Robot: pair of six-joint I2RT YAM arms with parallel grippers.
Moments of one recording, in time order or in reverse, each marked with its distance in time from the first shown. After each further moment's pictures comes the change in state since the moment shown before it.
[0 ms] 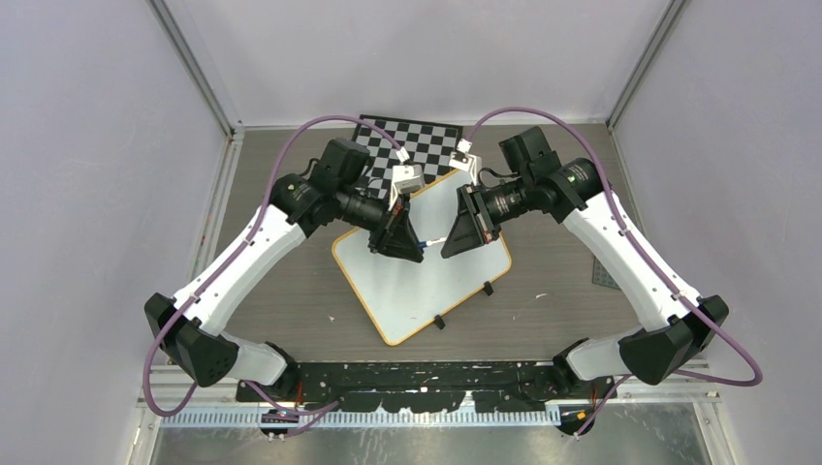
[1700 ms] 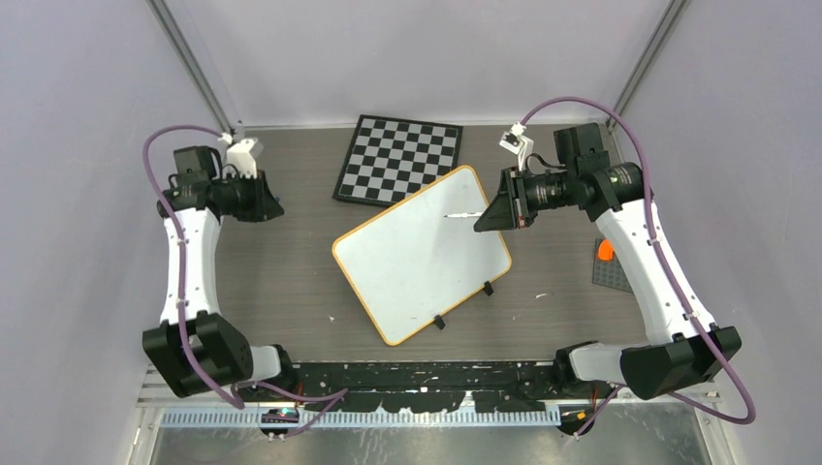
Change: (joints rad) left arm 0.918 -0.070 -0.195 -0.031 -0.402 0.053; right arm -0.286 -0.090 -0.067 0.011 0.021 -0.137
